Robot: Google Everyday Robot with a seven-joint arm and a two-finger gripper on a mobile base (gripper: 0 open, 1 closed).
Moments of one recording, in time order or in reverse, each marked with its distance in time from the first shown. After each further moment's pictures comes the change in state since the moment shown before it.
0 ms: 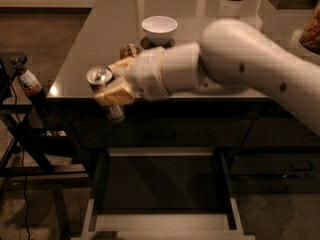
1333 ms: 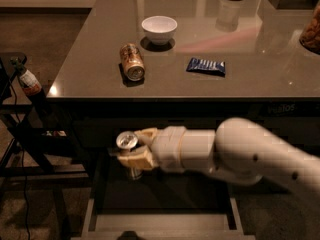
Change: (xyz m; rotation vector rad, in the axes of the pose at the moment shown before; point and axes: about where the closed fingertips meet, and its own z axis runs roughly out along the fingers) arm 0.144 0.075 -0.001 0.073 0.021 0.226
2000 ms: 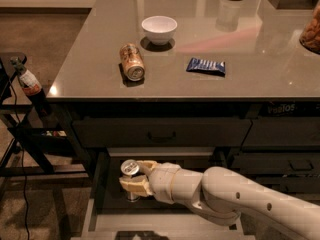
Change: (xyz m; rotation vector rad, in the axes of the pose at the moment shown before) arm 0.111 0.005 0.050 0.096 -0.046 0.161
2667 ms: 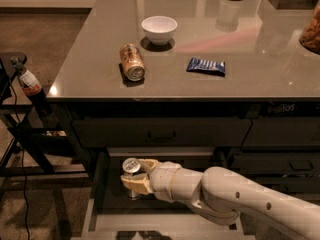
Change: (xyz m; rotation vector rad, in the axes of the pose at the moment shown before) arm 0.004 -0.010 0.002 0.032 -0.001 0.015
